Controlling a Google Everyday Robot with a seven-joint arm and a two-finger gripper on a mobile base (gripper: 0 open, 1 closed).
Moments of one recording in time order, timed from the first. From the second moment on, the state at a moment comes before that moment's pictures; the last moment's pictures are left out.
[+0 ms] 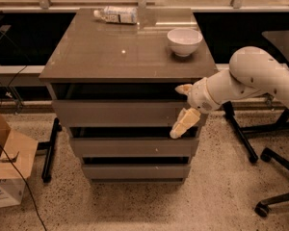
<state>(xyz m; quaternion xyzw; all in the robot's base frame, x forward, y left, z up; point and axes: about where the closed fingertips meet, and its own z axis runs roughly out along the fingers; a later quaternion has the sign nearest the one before) 0.594 -0.107 0.749 -0.60 0.71 0.19 0.31</state>
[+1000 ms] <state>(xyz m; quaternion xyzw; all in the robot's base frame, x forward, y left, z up) 0.654 -0.107 0.683 -0.56 0.72 0.26 0.32</state>
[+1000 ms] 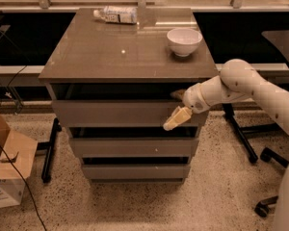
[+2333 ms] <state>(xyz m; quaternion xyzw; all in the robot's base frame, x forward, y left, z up) 0.647 -0.090 0.681 -0.62 0.71 0.22 0.25</state>
